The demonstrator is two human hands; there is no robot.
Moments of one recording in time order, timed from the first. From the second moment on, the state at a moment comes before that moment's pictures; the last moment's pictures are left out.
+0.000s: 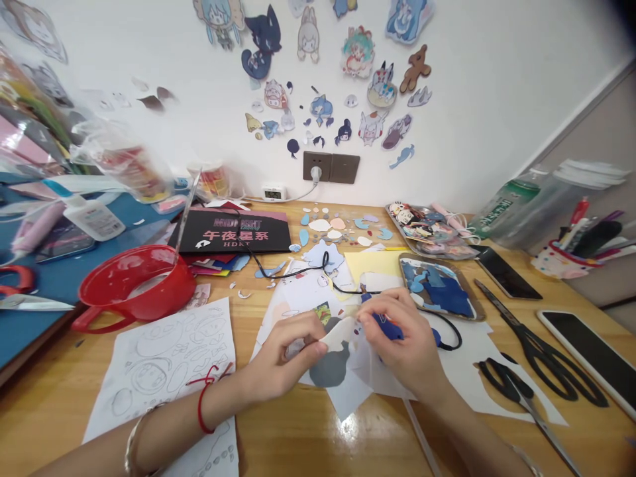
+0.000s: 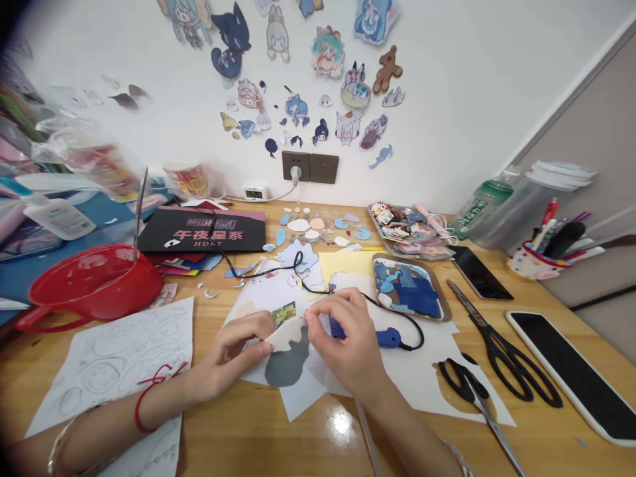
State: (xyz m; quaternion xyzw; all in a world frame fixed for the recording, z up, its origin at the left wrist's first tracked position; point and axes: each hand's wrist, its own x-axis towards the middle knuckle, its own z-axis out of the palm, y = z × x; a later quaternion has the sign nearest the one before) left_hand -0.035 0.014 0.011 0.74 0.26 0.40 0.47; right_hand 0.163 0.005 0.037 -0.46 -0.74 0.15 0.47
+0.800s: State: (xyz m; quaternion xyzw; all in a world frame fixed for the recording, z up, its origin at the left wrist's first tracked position) left_hand -0.028 0.022 0.004 0.64 0.34 0.40 0.56; right_hand 0.168 -0.001 0.047 -0.32 -0.84 0.23 0.37
